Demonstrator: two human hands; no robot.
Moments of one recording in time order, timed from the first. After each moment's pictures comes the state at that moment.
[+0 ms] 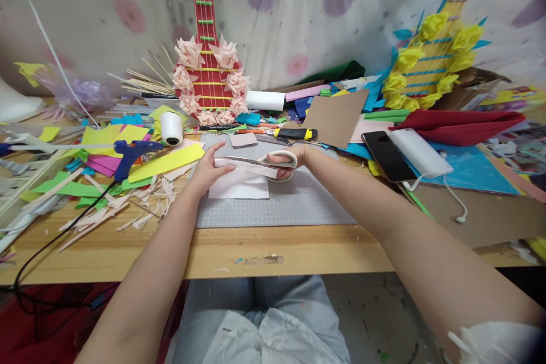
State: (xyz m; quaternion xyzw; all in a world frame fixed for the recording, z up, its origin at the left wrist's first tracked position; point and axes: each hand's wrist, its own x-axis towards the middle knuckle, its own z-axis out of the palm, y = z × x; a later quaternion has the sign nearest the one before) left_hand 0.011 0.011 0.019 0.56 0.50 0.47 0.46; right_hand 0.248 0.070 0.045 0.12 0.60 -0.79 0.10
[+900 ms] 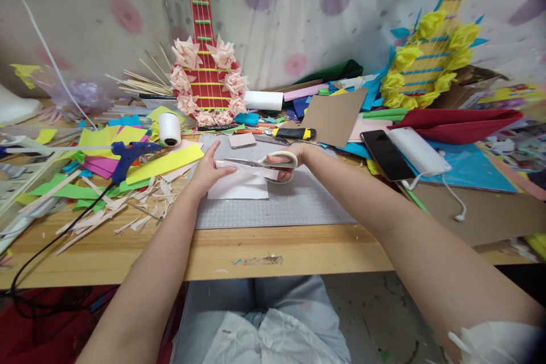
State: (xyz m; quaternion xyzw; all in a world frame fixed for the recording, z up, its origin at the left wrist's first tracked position) left_hand 0.013 0.014 0.014 0.55 0.52 0.46 0.46; right_hand 0.253 0.075 0.044 0.14 0.61 -0.76 0.14
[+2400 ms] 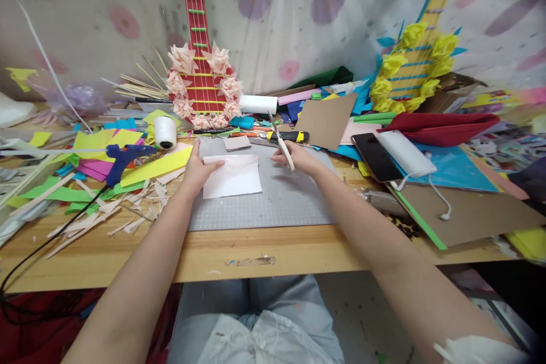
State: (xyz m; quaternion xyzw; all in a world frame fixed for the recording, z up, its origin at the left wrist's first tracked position) left_hand 0.009 0.027 0.010 0.51 0.57 0.52 0.38; right_hand 0.287 0.048 0.035 0.52 0.68 -0.41 -0.31
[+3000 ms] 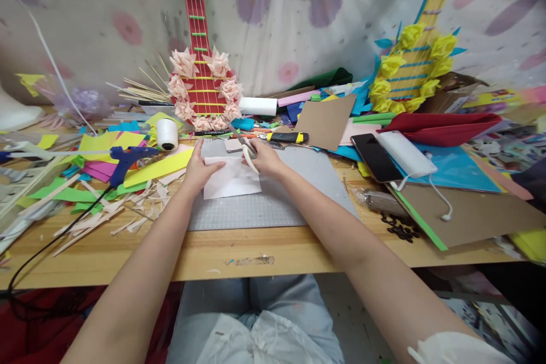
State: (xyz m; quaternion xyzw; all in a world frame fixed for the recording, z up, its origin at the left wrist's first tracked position) left_hand 0.011 0.026 0.016 0.56 0.56 0.51 0.33; right_hand 0.208 0.048 0.038 0.53 0.78 -0.23 -0.25
